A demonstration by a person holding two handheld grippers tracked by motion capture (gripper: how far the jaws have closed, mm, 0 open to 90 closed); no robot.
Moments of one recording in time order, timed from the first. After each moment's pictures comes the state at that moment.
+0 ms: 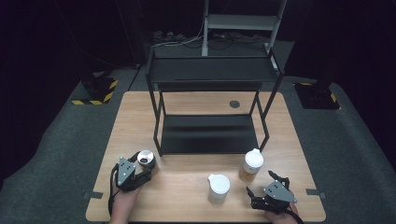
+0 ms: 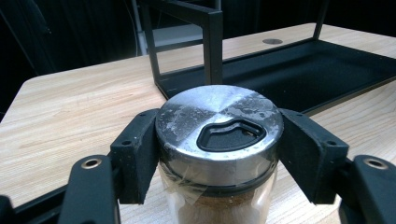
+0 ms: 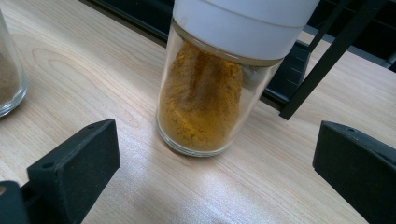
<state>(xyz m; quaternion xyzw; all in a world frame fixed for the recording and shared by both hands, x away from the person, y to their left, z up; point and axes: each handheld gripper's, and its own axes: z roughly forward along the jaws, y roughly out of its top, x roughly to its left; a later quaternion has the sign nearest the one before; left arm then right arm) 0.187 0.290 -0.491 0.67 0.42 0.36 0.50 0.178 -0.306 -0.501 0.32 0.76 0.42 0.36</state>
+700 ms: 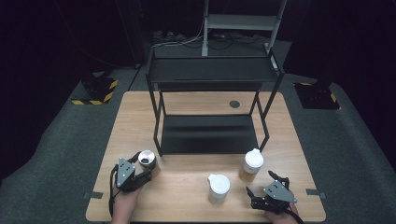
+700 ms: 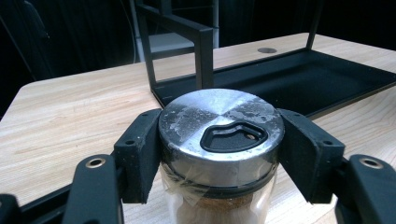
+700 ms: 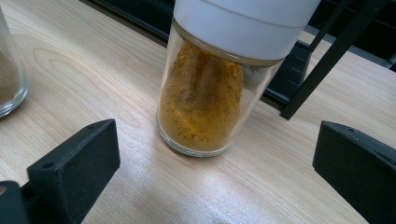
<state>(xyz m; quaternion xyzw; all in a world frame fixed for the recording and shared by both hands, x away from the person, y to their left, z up) 0.182 0.288 -0.488 0.66 0.42 0.36 0.51 0.178 -0.306 -0.501 0.32 0.77 0.43 0.36</state>
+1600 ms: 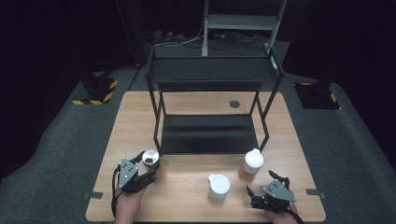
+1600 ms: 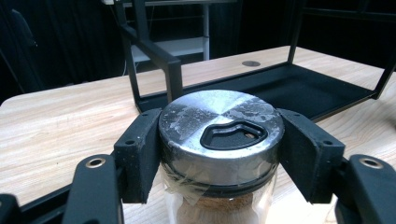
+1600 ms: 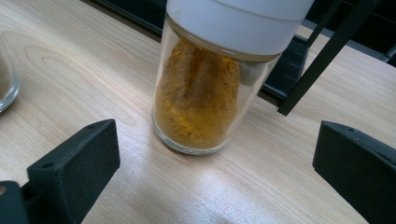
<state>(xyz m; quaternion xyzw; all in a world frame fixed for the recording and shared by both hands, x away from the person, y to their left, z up) 0.177 0.278 -0.478 0.66 0.41 0.35 0.53 0.179 -0.303 -0.499 0.33 0.77 0.42 0.36</state>
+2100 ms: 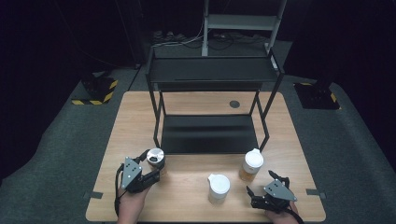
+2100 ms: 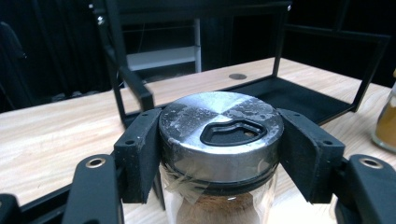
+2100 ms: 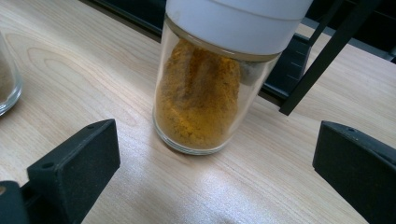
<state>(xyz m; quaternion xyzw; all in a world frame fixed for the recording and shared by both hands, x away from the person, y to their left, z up) 0.177 0.264 -0.462 0.66 0.39 0.35 0.55 0.181 -0.305 -0.499 0.33 0.77 0.42 0.35</state>
